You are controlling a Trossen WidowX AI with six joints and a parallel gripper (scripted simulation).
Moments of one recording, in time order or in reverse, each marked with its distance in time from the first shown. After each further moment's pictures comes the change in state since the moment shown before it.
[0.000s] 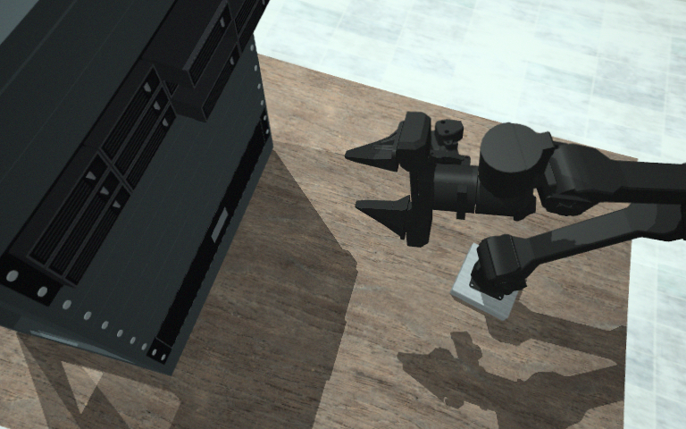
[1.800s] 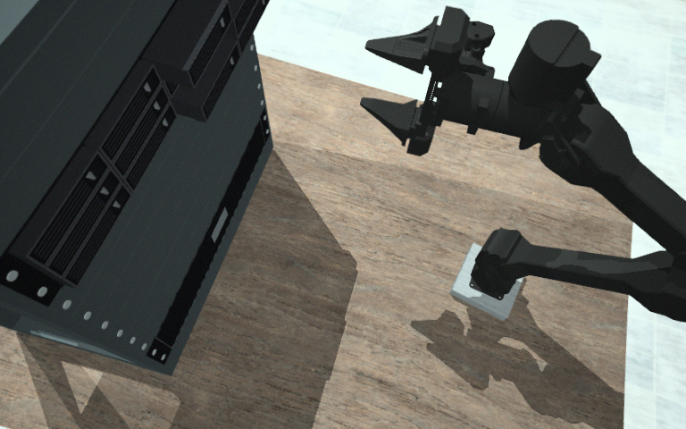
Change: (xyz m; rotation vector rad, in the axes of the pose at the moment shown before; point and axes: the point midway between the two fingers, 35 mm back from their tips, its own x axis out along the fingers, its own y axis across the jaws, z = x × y) arm -0.013 0.101 0.070 -0.179 -0.051 0.237
